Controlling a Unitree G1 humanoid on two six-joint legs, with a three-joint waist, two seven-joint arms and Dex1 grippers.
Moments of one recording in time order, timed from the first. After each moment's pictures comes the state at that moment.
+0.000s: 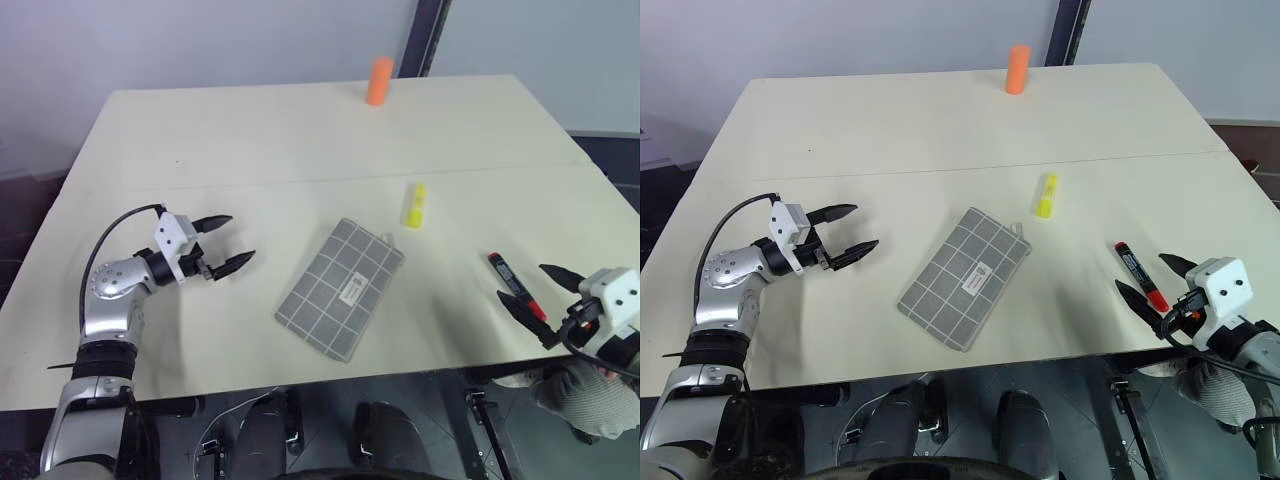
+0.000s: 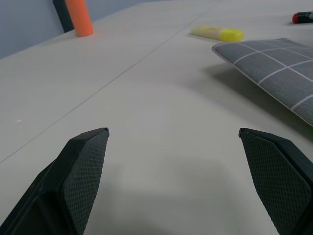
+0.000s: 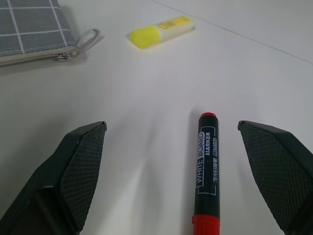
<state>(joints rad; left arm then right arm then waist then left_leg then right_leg) -0.43 0.54 0.13 0.49 -0.30 -0.23 -1.13 0.29 -0.69 -0.55 -0.25 0.41 0.22 0.80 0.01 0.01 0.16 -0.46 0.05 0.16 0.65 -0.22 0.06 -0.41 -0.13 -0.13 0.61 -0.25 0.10</state>
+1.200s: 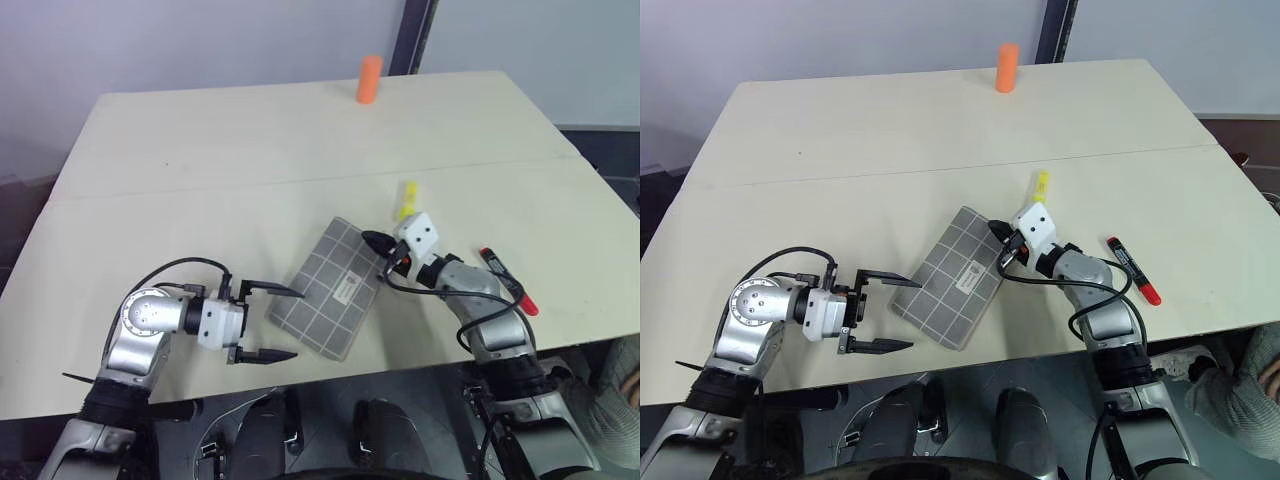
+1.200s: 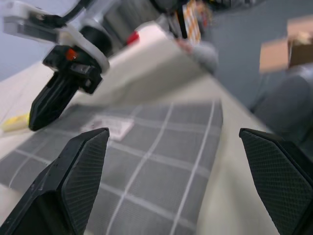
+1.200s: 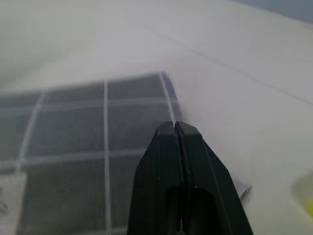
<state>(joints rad) -0.24 0.56 -0.14 0.13 -0.24 -0.60 -1.41 -0.36 -0.38 0.11 0.12 0.13 0.14 0.63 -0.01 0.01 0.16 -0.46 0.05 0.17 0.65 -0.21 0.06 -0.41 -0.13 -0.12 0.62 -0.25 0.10</state>
